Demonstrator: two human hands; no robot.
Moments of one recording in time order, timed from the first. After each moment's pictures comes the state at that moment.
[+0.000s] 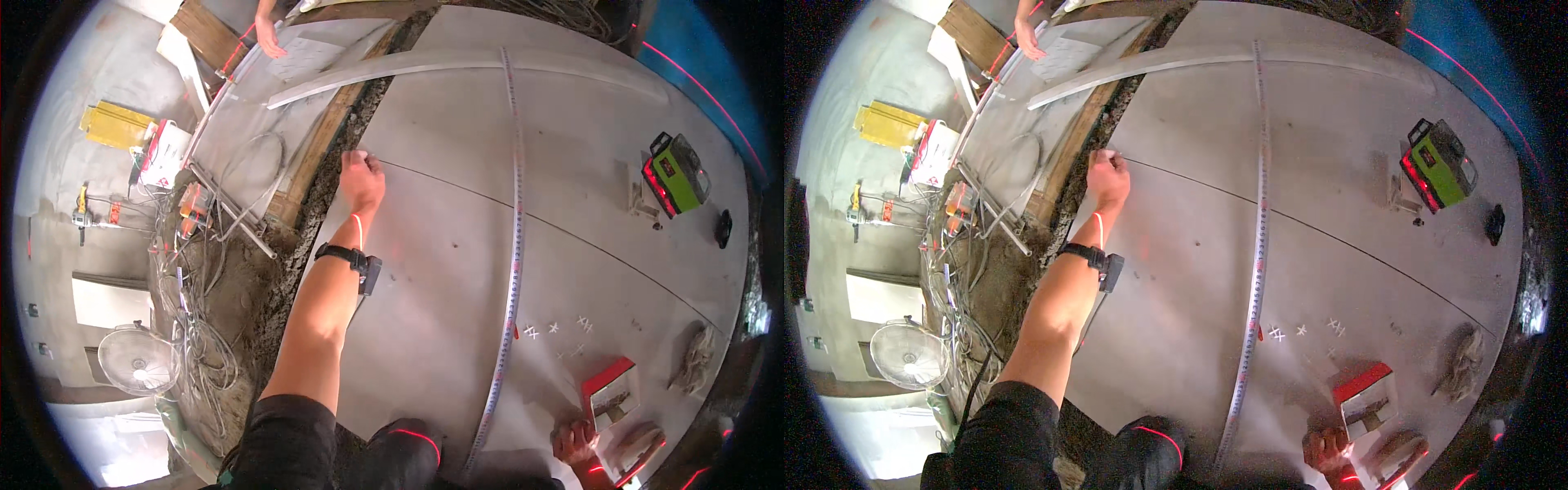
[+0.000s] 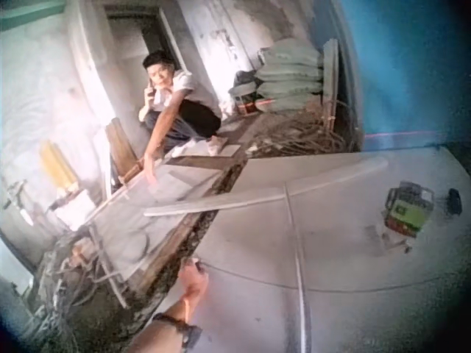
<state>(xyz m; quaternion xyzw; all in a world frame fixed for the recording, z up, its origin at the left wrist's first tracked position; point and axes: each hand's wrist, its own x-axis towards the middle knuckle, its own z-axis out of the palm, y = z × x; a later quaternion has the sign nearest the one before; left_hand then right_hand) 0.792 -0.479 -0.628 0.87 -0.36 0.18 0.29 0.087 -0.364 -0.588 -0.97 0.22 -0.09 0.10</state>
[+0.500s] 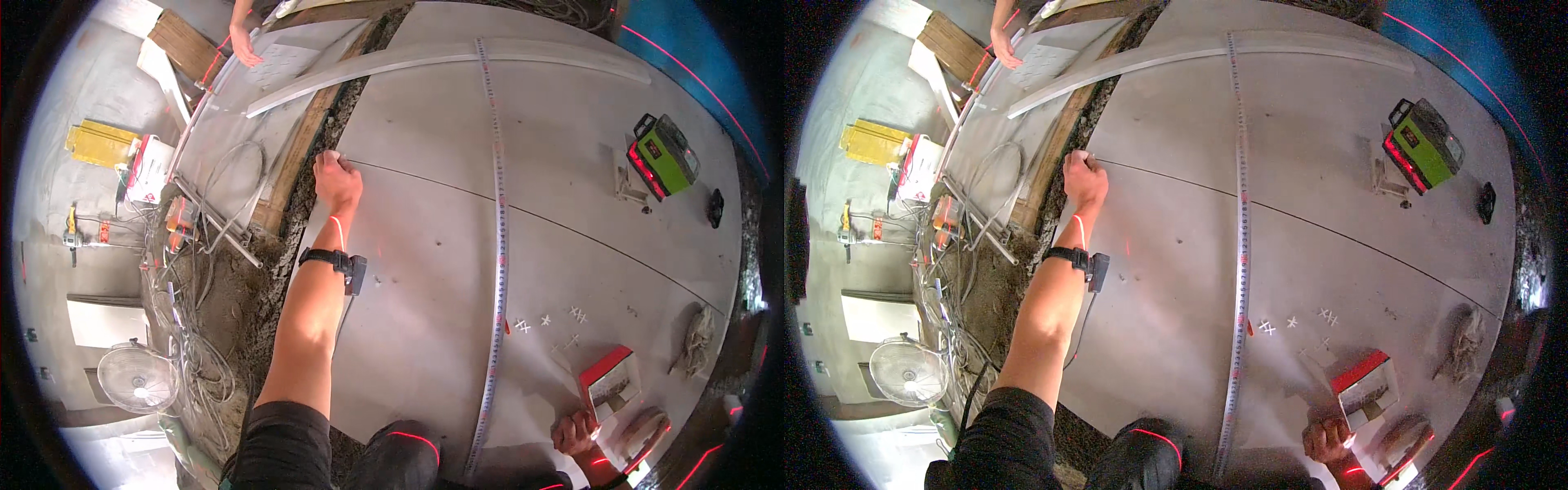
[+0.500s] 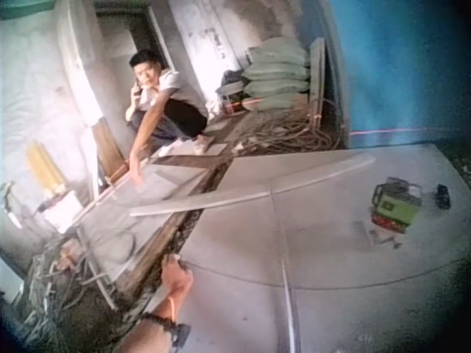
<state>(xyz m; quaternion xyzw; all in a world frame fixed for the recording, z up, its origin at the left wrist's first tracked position) 0.791 -0.476 -0.615 0.89 -0.33 0.19 0.23 0.104 -0.367 -0.581 -0.98 0.17 -0.12 0.02</state>
